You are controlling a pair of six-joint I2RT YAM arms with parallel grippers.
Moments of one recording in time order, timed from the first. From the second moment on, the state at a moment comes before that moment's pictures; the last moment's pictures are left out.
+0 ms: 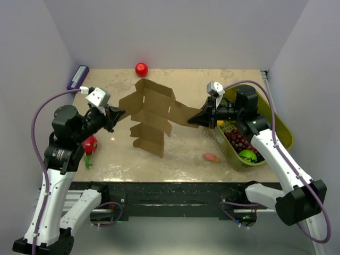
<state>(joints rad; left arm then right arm) -0.19 0.75 1.09 -0.50 0.47 0.01 0.33 1.15 1.05 -0.15 -1.09 -0.01</state>
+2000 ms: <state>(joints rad) -0.19 0.81 0.89 -0.26 0.74 0.04 0.56 1.19 1.22 -0.21 -0.34 -0.16</state>
